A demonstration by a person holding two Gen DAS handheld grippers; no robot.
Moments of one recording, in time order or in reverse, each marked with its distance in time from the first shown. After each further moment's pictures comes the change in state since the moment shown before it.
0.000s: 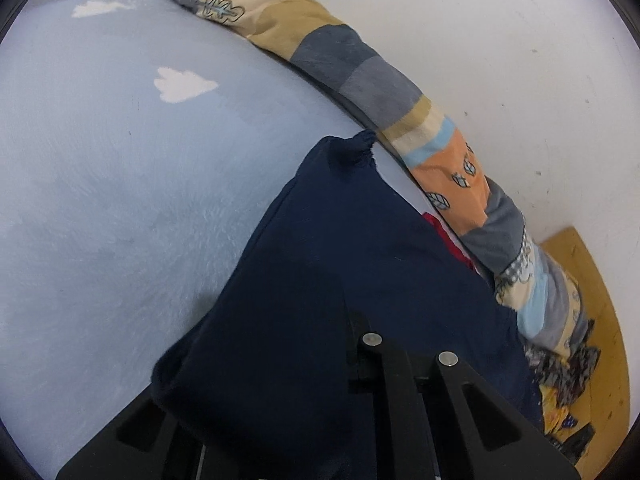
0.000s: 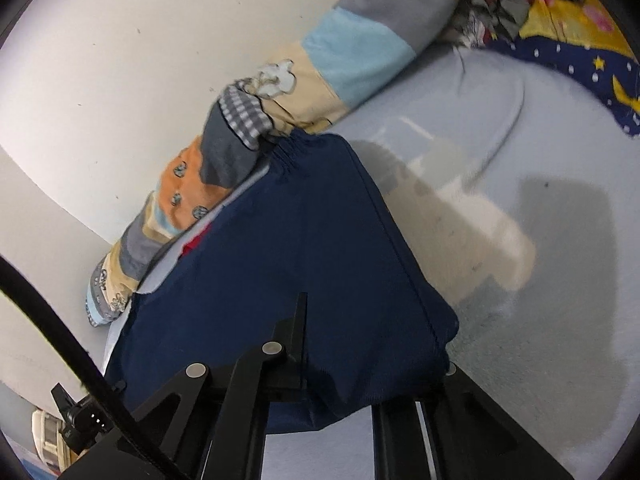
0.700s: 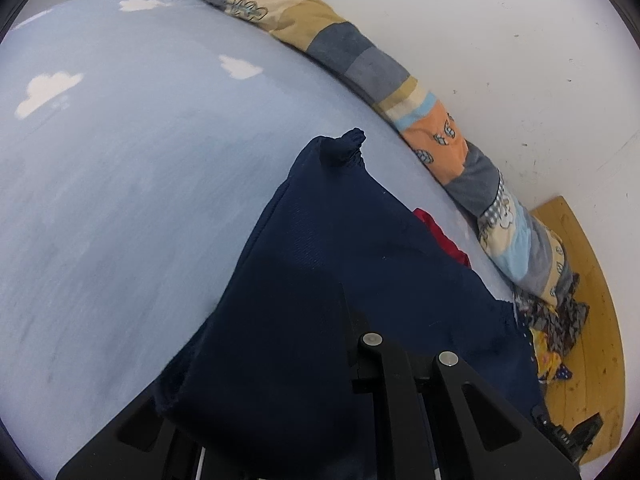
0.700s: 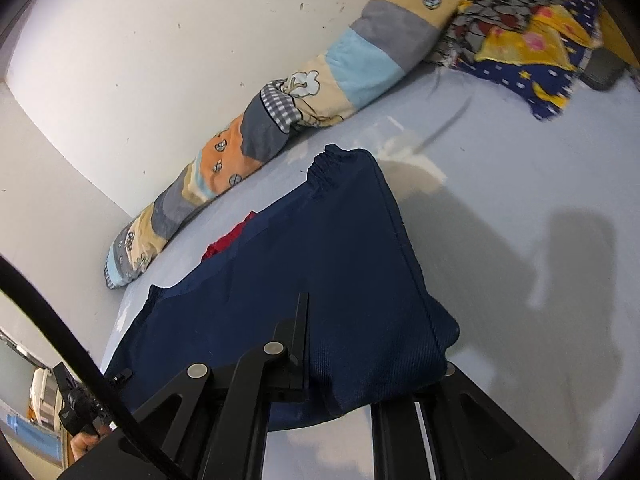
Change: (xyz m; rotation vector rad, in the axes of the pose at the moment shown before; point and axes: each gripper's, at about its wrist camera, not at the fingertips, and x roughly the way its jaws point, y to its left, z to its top) left arm -0.138 0.027 -0.077 0.010 0.079 0.011; right arm -0.153 0.006 -0.083 -0.066 0.017 0.017
